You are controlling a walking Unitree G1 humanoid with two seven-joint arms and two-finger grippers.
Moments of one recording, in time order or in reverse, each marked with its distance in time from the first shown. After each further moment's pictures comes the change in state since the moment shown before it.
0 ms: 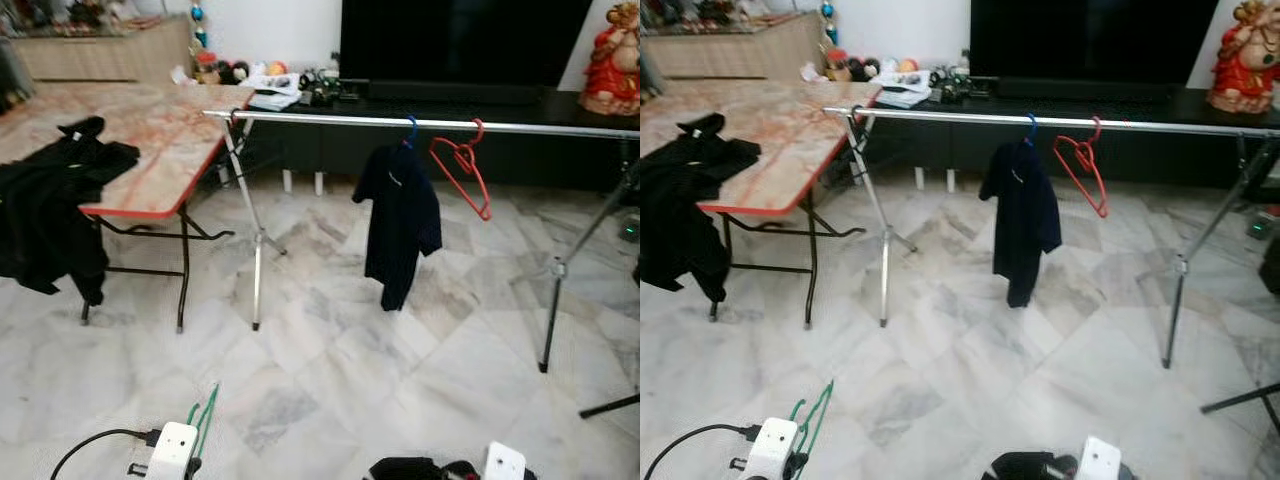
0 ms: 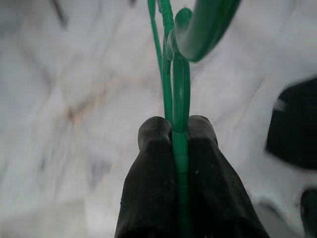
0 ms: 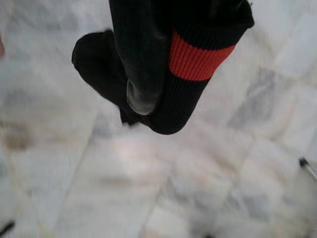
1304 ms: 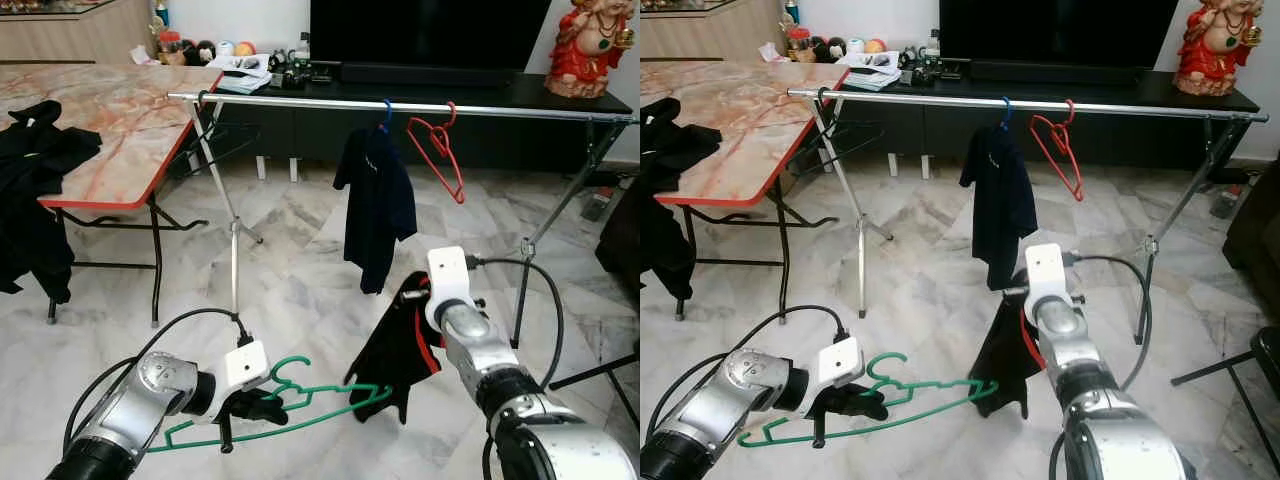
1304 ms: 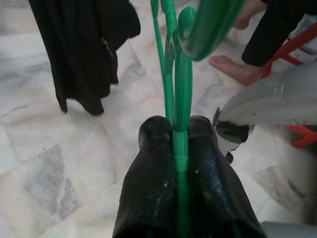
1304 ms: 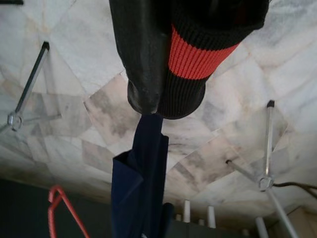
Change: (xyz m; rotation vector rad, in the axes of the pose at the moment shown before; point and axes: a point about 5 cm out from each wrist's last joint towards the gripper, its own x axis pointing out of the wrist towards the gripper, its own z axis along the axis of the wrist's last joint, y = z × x) left arm -0.038 -0.029 0.141 0.619 -0.130 -0.979; right arm -0.011 0.126 0.212 -0.508 -0.443 0.247
